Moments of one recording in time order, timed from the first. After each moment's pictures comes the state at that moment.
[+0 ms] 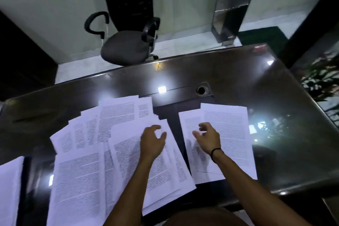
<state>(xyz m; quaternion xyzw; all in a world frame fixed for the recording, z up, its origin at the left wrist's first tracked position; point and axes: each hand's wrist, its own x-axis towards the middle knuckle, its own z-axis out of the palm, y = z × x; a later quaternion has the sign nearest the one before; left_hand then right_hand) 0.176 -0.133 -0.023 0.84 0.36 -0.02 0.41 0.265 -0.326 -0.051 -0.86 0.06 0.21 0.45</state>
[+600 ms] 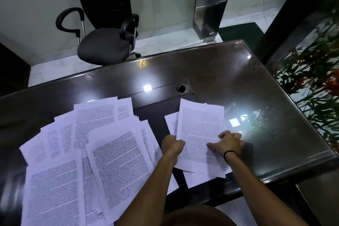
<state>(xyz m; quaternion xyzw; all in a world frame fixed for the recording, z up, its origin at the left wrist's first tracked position) 0.228 -0.249 -0.066 0.70 0.43 -0.21 0.53 0.284 -0.445 -0.058 -0.93 0.20 0.24 0.21</state>
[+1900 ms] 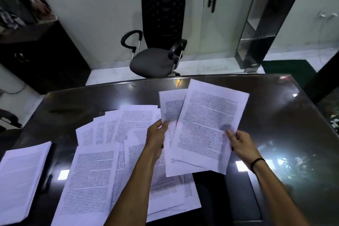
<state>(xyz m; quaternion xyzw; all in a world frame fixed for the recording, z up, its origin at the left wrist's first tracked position) 0.189 -0.106 0.027 0.55 0.41 0.07 0.72 0.317 -0.378 0.006 -0.79 -0.08 0.23 0.56</state>
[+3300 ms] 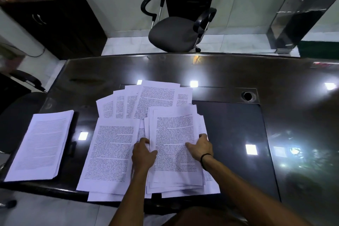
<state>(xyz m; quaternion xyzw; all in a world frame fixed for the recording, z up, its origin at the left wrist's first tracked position) 0.037 -0.051 -0.078 0.78 0.54 -0.03 0.32 0.192 -0.204 -0.058 -0.88 -0.02 0.38 0.29</state>
